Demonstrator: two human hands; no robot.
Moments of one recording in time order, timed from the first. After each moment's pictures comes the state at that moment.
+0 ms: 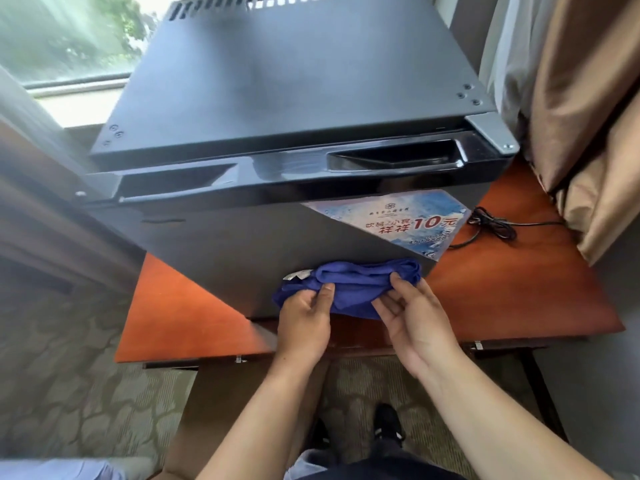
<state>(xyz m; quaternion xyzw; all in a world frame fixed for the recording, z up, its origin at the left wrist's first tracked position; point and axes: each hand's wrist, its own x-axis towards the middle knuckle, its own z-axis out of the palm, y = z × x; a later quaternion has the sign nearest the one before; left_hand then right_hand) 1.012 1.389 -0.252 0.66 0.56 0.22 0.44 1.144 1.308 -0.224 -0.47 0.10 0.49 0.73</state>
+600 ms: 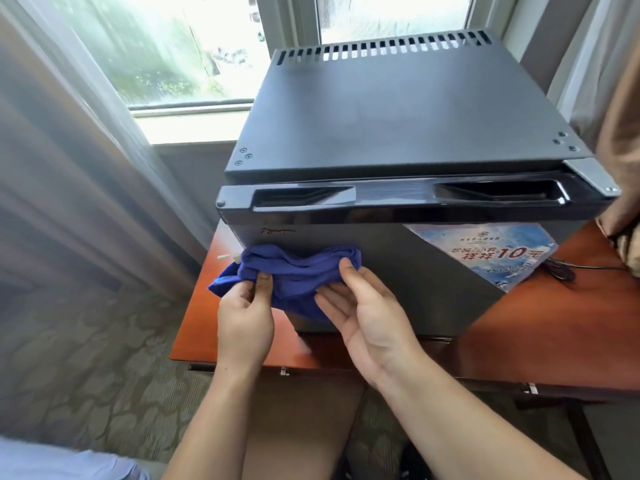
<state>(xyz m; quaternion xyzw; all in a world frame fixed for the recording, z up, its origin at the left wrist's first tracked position) 0.876 1.454 -0.175 0.60 0.57 0.41 0.38 1.017 1.377 -0.132 -0.42 -0.03 0.60 0.68</state>
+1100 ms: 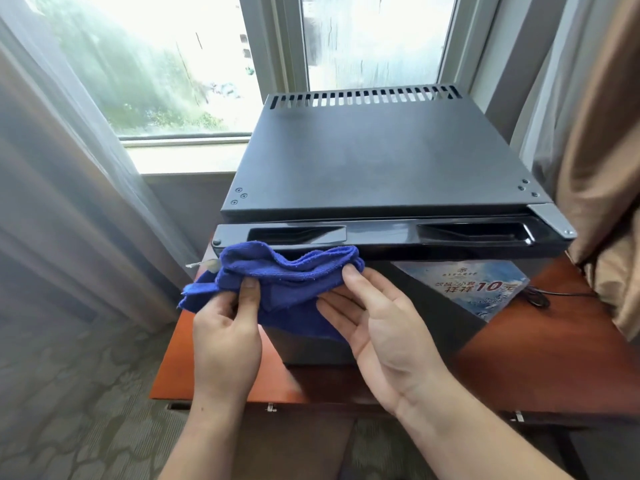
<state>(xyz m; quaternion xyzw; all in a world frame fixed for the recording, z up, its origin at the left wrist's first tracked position) 0.887 1.447 -0.113 0.57 0.48 0.50 0.43 1.034 1.370 -0.075 -0.42 -0.11 0.56 0.71</state>
